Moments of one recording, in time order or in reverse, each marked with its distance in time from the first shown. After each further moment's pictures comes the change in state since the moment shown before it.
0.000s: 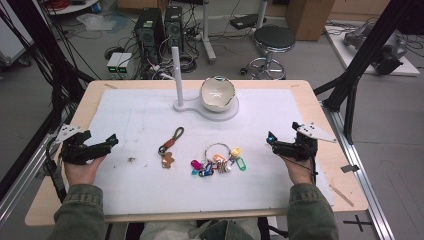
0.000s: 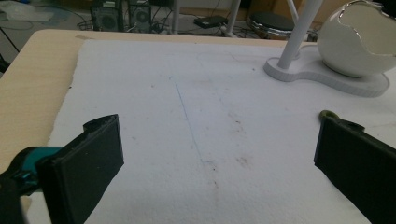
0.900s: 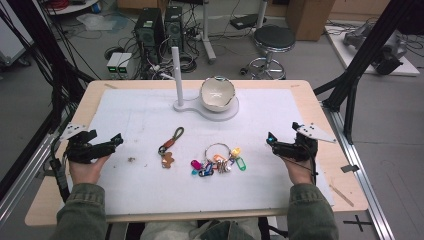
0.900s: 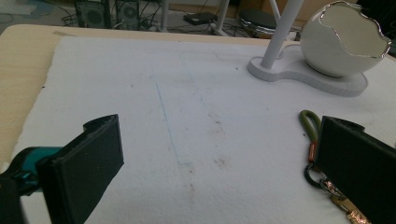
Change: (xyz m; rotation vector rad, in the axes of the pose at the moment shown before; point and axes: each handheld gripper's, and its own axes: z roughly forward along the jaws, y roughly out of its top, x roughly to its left) left arm -0.013 0.003 0.005 0.020 -0.043 -0.005; right arm 0.001 0.000 -0.001 0.007 0.002 -0.003
